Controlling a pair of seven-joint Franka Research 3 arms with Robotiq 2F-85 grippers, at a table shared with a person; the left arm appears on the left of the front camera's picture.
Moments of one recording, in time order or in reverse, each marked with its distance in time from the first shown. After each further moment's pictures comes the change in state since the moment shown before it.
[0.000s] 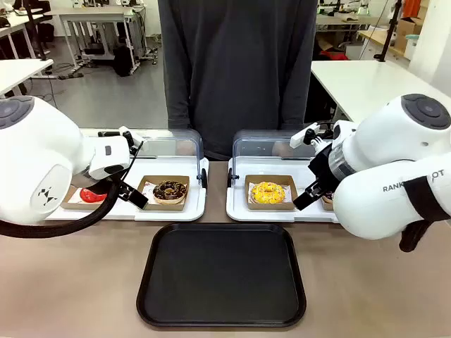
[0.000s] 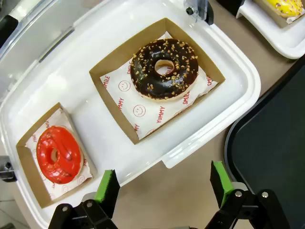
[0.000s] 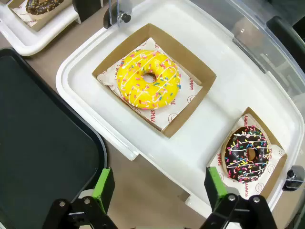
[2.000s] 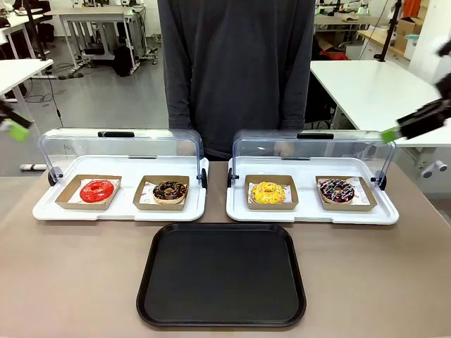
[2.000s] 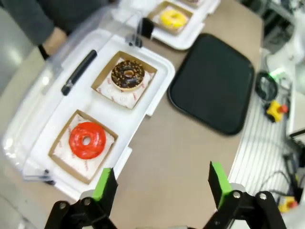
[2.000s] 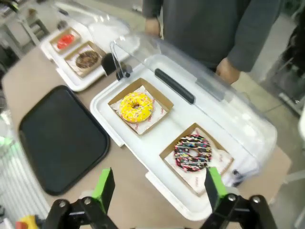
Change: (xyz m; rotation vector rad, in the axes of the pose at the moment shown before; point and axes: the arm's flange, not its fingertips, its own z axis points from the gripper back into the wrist) left arm -0.026 0.215 0.201 -0.552 -0.150 -0.274; right arm -0.048 -0.183 0.171 0.265 -0.312 -0.028
